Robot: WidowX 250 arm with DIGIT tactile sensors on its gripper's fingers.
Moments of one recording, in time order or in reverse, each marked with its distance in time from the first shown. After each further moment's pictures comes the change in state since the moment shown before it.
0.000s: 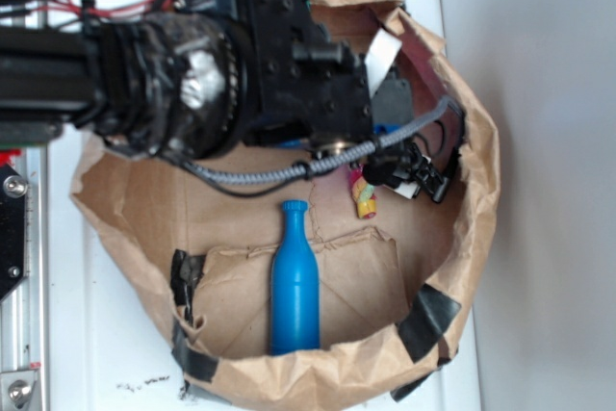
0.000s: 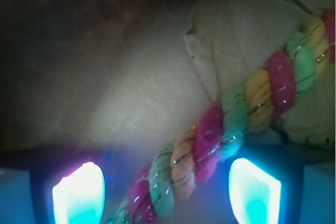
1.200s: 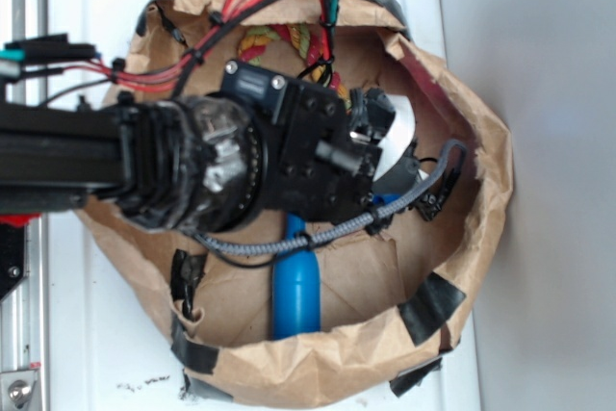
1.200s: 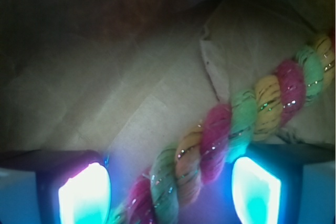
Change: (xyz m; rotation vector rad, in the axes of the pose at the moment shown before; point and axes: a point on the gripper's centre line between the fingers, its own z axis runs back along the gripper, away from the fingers) arm -0.012 -0.007 -0.015 0.041 -0.087 -0.091
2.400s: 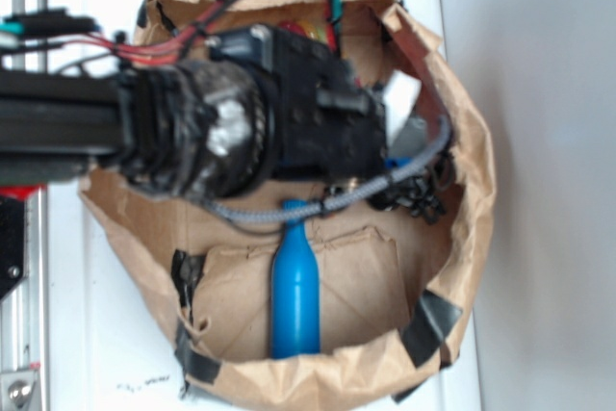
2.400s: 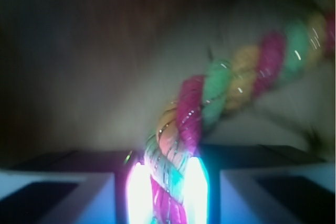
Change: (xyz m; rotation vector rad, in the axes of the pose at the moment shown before) arm 0.011 0.008 0.020 -0.028 0.169 0.070
